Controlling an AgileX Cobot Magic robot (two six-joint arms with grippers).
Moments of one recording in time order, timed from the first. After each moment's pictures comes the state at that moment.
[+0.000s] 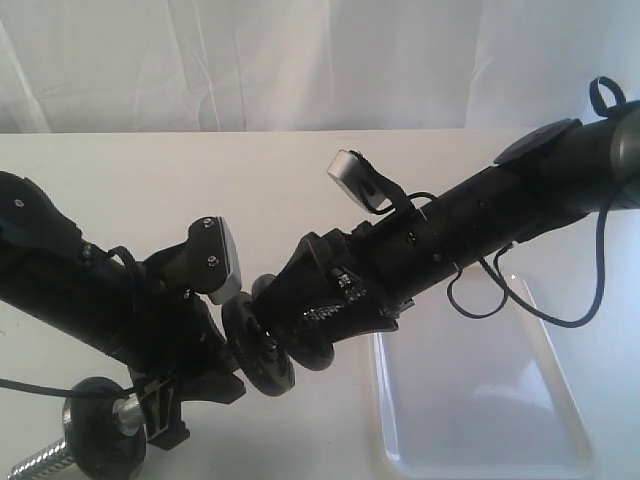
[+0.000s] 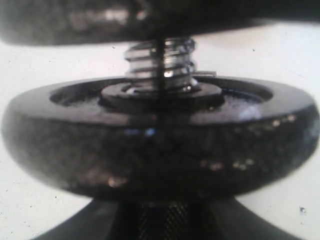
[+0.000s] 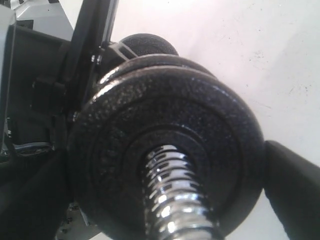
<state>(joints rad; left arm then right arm) -0.56 1.52 -0.78 -0.90 0.63 1.50 0.36 1.83 -1.05 1.22 1.16 -0.93</state>
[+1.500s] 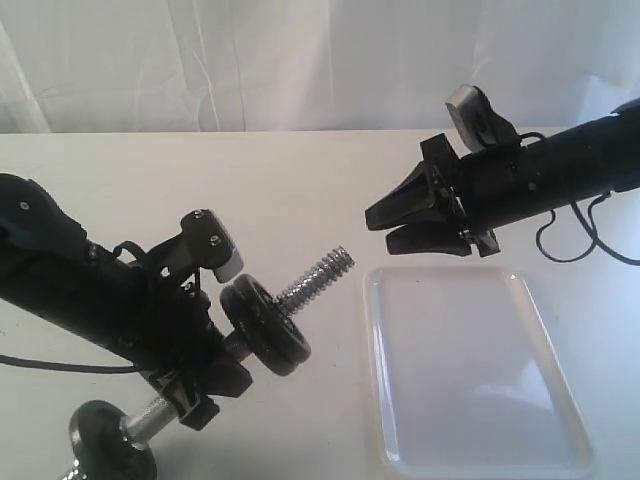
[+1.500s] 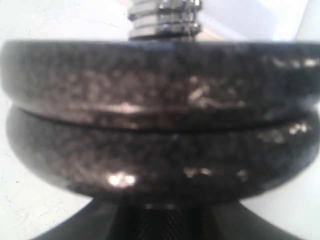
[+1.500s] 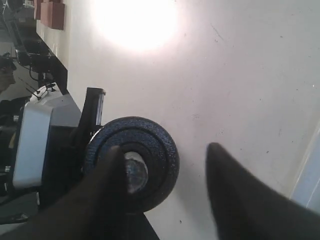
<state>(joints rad) -0.57 1.52 -0.78 -0.91 0.59 1.23 0.05 1.83 -1.12 1.22 1.21 -0.81</state>
